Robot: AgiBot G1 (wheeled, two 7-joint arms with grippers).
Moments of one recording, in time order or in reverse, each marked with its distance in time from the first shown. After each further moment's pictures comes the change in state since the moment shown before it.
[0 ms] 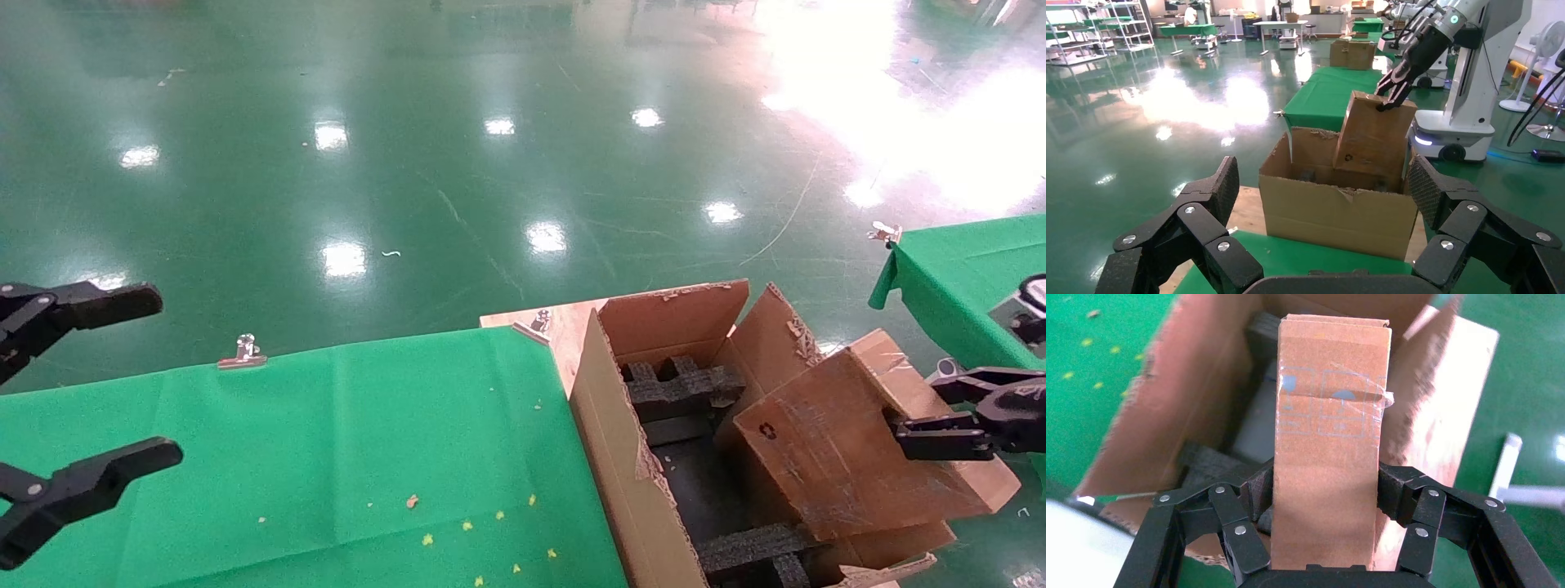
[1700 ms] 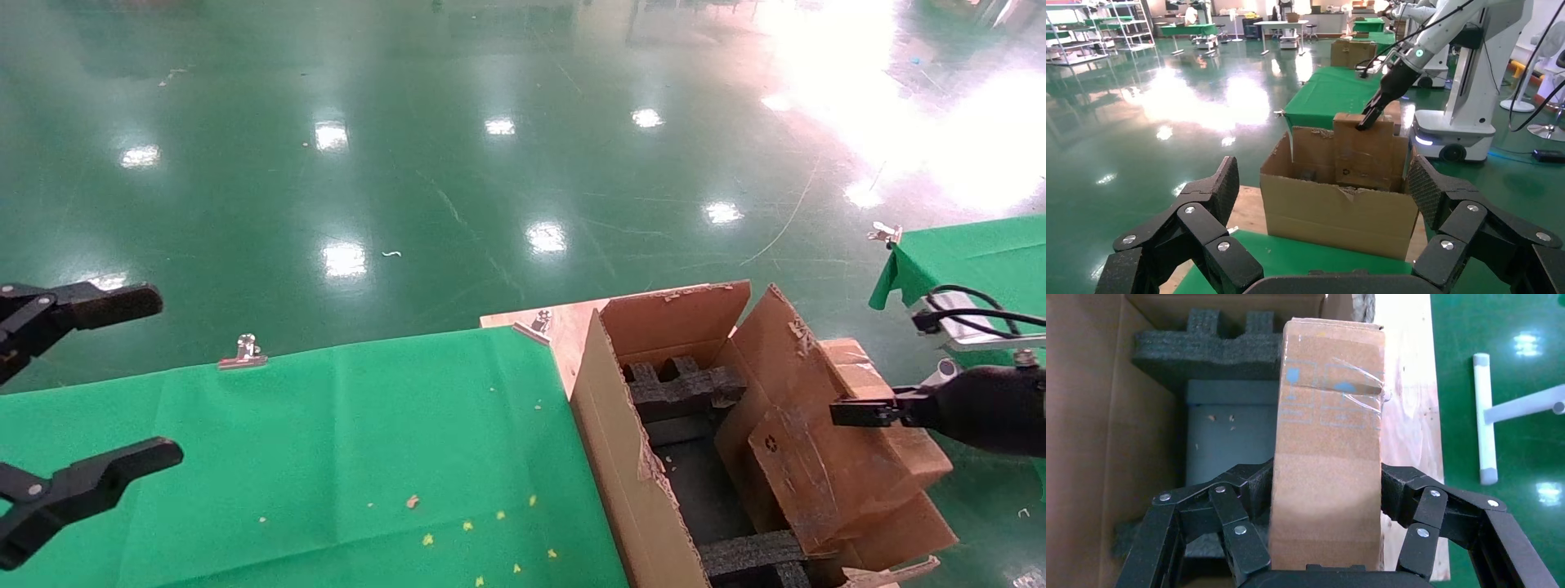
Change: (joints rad) left arm 0.000 0.000 0.000 0.000 0.000 0.000 0.000; right arm -0.216 -0.112 -0.256 0.100 -0.139 0.523 0.610
